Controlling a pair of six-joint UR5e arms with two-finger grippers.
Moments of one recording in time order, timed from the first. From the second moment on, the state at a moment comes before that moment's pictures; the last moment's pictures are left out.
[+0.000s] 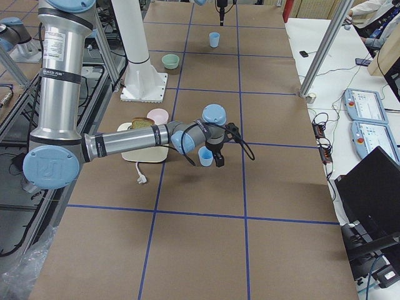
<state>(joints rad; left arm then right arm) -1.08 -1.52 -1.82 -2.00 -2.31 -0.76 1.11 -1.71 1.86 -1.17 2.29 0.27</state>
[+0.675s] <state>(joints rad) -1.00 -1.49 -1.83 -2.03 -2.27 -0.79 1.07 -1.70 1.85 -1.15 2.24 0.31</state>
